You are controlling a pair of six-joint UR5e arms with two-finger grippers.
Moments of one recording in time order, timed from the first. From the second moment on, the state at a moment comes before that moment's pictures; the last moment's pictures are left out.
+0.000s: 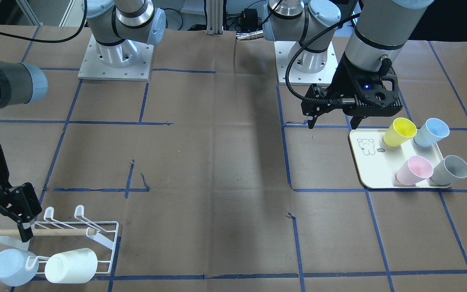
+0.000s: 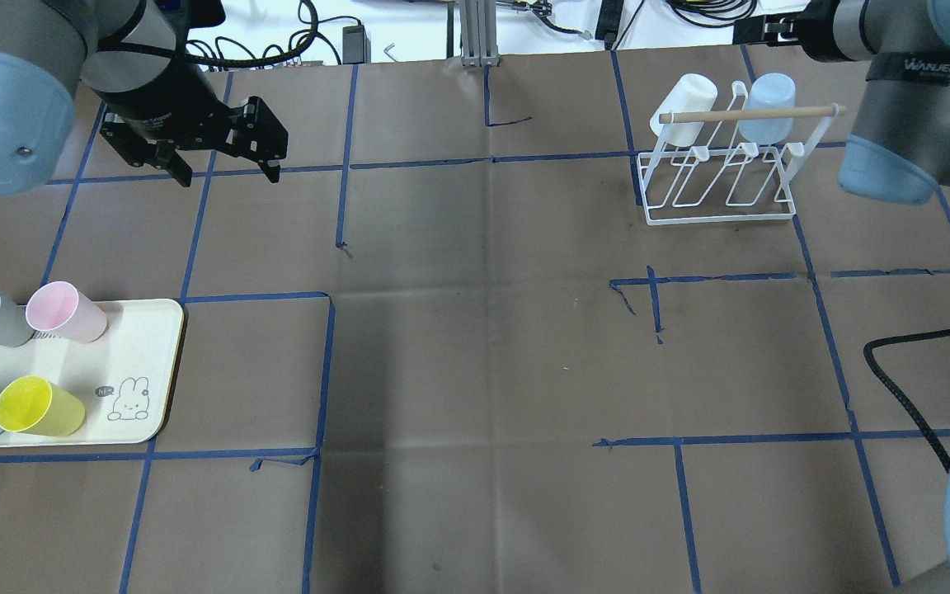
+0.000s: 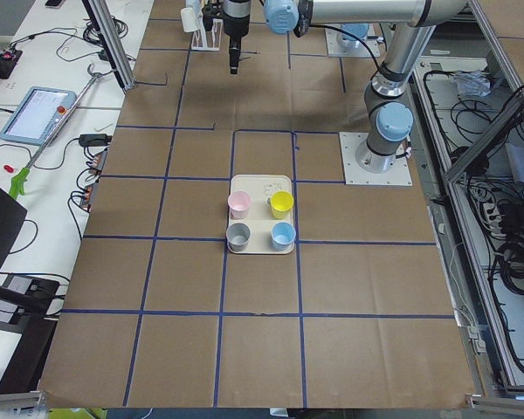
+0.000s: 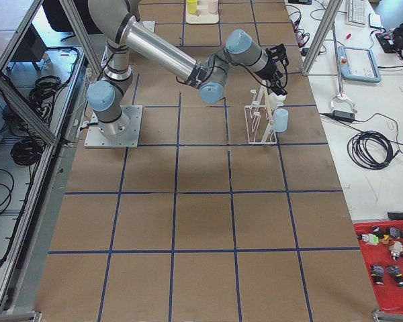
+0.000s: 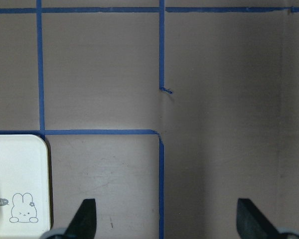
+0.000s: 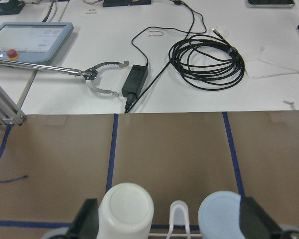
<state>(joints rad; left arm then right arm) -1.55 -1.61 -1.57 -1.44 1.57 0.02 1.33 -1.27 1.73 -2.74 -1.31 -0.16</state>
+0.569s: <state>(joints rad) -1.55 -1.61 -1.57 -1.44 1.57 0.02 1.44 -1.34 1.65 -2.25 -1.31 -0.13</state>
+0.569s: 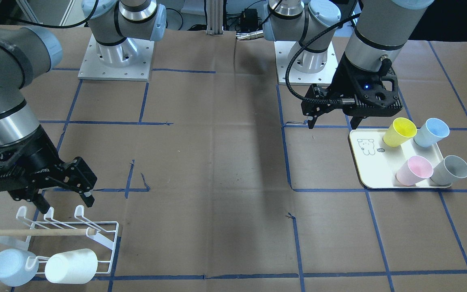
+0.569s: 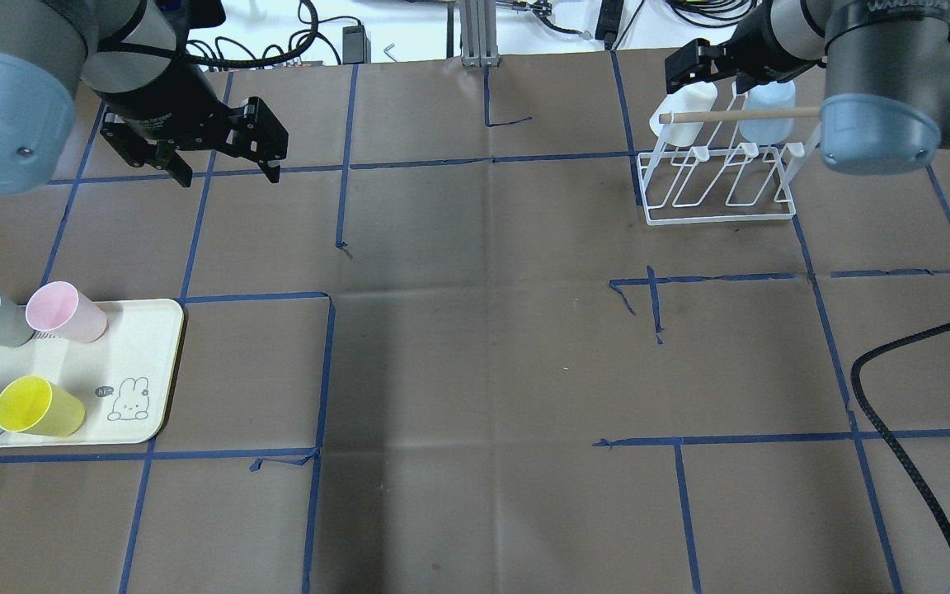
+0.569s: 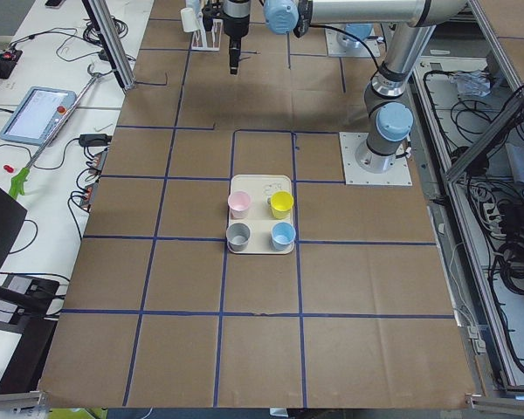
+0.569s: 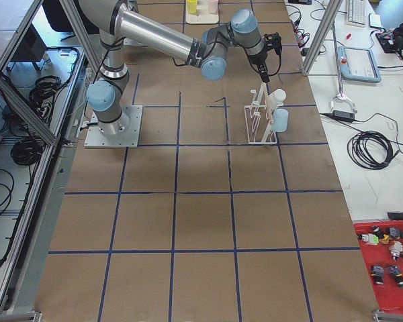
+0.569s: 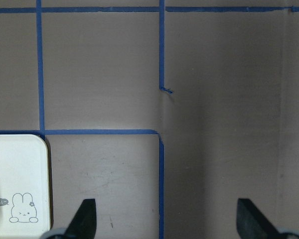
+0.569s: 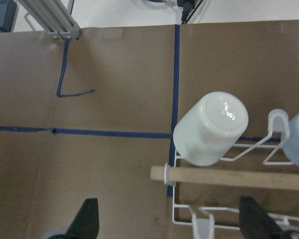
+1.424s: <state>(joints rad) -1.55 -1.61 -1.57 -1.43 1.57 0.02 1.60 -1.54 1.65 -1.79 -1.50 0.08</state>
